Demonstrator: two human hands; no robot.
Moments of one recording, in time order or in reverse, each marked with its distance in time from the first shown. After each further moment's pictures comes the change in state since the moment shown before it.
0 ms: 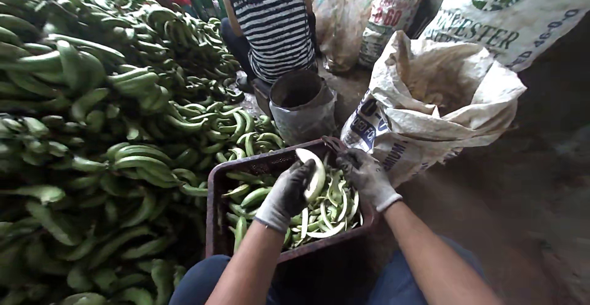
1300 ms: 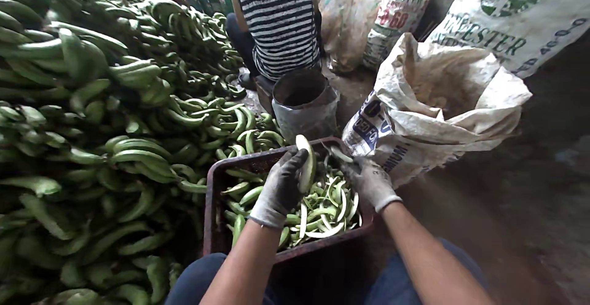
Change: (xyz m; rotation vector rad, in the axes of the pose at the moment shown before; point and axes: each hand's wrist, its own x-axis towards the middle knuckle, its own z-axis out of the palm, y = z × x) left_hand 0.001 0.012 -0.008 -0.005 -0.018 0.179; right_hand -0.004 -0.003 0.000 -0.227 -0.106 0.177
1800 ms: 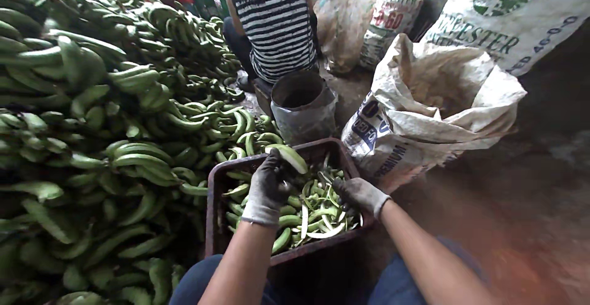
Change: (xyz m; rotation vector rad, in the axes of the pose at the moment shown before) left_hand 0.004 0.011 -0.011 -0.338 0.351 0.057; right_hand -0.001 0.008 0.032 0.602 -0.543 0.286
